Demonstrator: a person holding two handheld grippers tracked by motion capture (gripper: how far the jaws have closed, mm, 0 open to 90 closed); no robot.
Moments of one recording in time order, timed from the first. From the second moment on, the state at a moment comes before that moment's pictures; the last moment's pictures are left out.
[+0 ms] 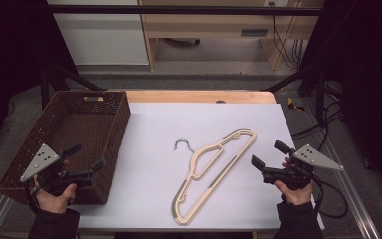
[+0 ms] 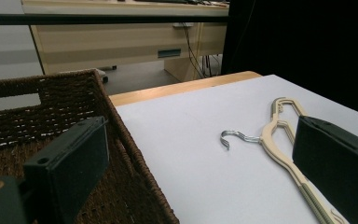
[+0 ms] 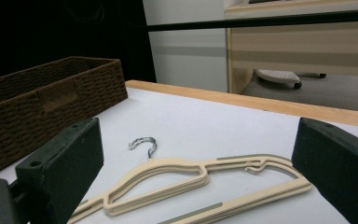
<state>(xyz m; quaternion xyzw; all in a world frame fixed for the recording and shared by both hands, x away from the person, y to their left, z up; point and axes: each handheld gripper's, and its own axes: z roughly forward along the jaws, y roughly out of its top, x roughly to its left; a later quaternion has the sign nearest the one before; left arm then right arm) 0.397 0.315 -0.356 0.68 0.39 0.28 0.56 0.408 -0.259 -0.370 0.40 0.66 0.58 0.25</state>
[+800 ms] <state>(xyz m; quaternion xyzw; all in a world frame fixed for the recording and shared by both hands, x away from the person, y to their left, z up) 0.396 0.327 -0.355 0.67 0.40 0.28 0.56 0.434 -0.216 -0.361 0.38 0.70 0.56 0.23</state>
